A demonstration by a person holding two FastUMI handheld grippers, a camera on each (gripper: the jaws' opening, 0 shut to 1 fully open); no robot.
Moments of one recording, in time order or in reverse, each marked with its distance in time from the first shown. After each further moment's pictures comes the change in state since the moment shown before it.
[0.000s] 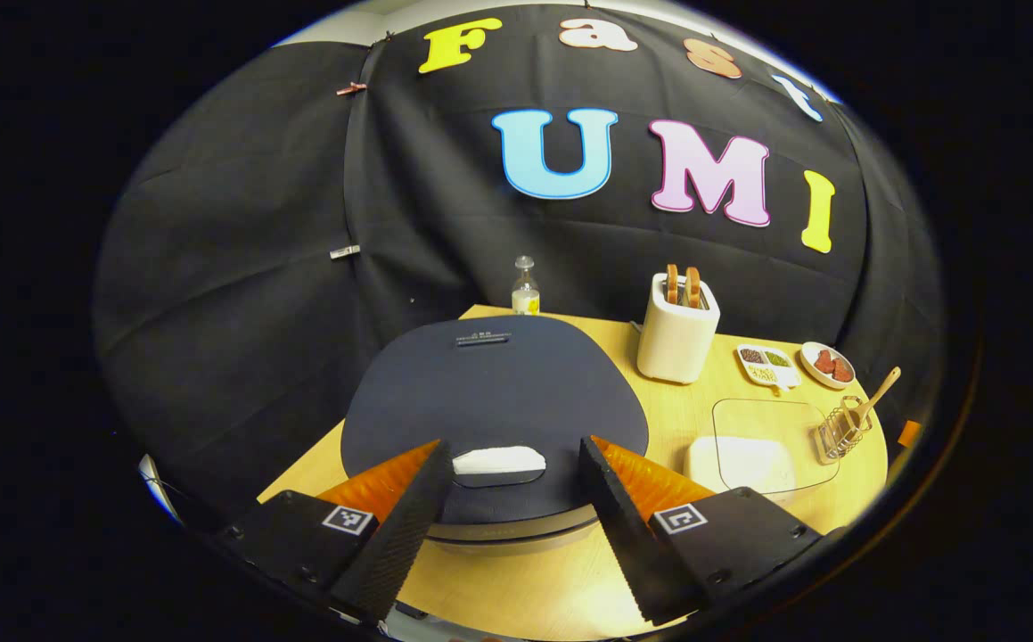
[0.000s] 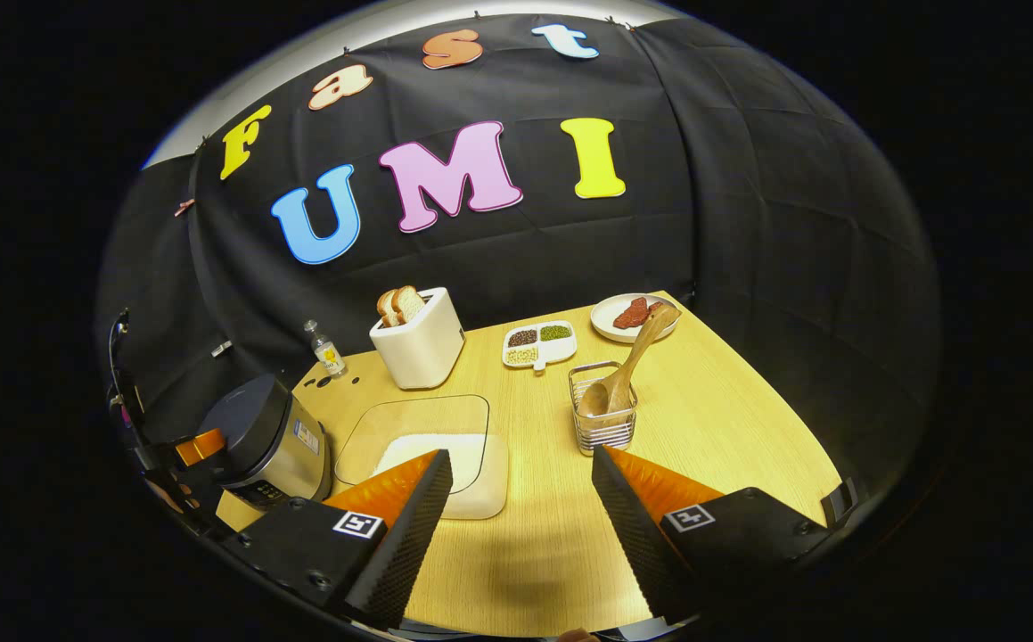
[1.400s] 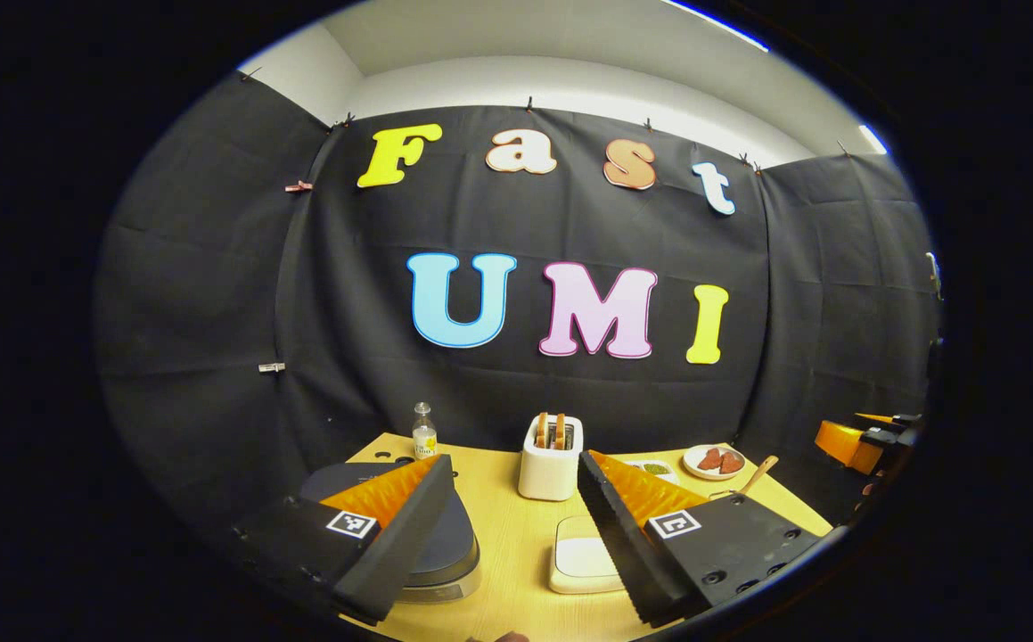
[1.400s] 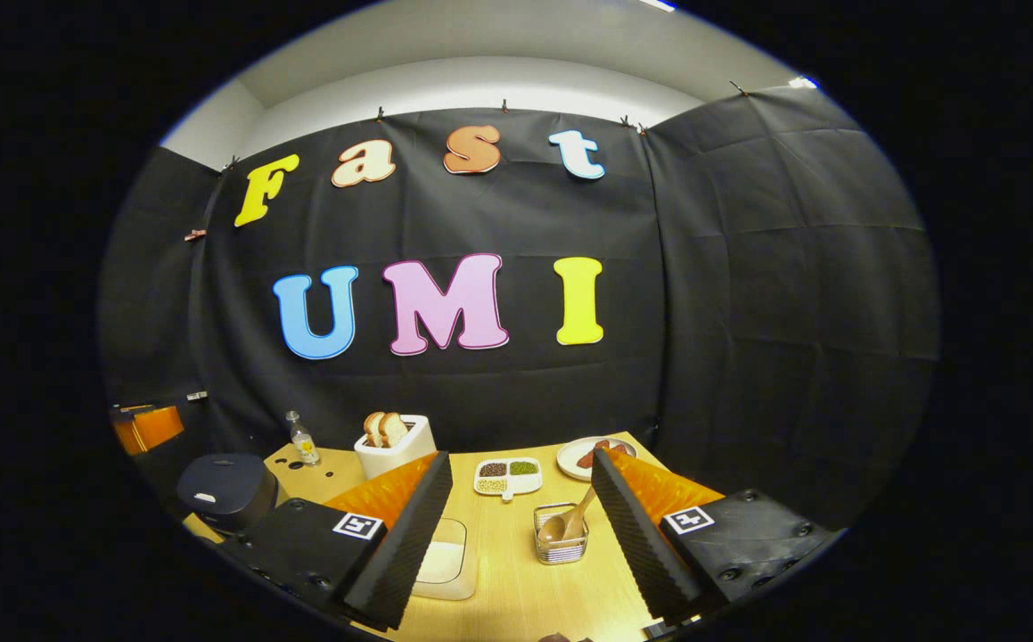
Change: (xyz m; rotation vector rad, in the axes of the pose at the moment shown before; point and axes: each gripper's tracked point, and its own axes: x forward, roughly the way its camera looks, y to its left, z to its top) left arm -0.135 -0.107 0.135 0.033 -0.444 -0.281; right arm -0.058 0.009 0.141 -0.102 -0.424 -0.104
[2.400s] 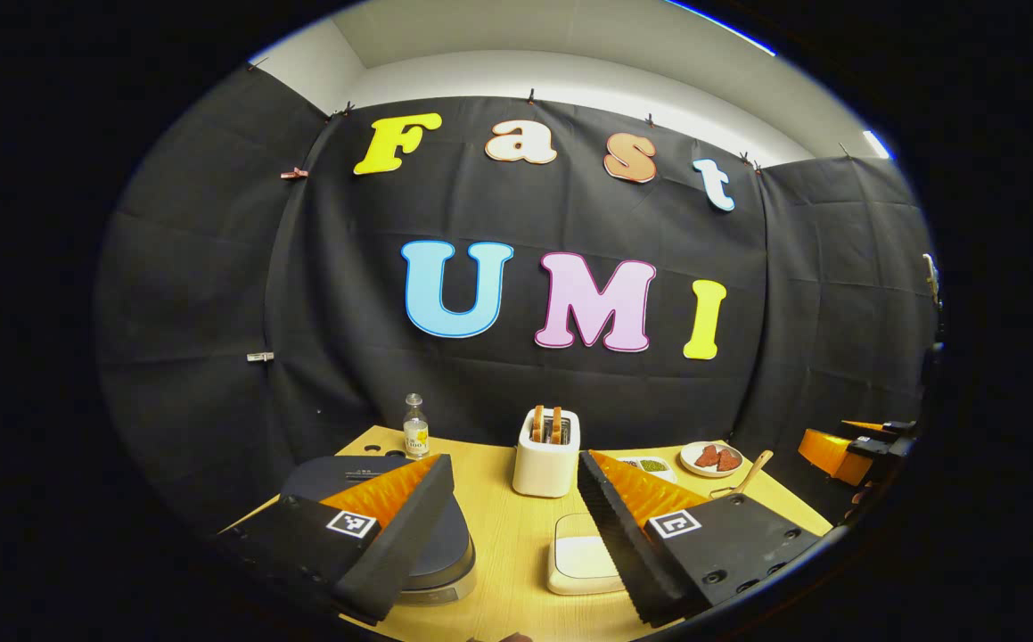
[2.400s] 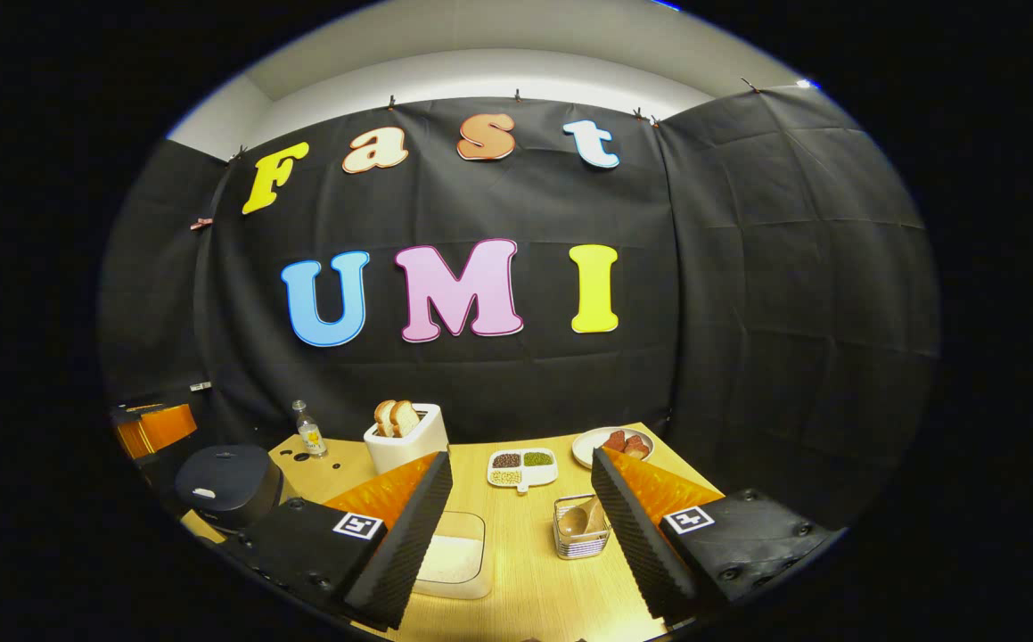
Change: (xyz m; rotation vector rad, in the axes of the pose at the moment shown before) left arm 0.016 0.002 -0.019 -0.043 0.027 -0.025; right arm 0.012 0.028 -0.018 -0.031 0.028 0.035
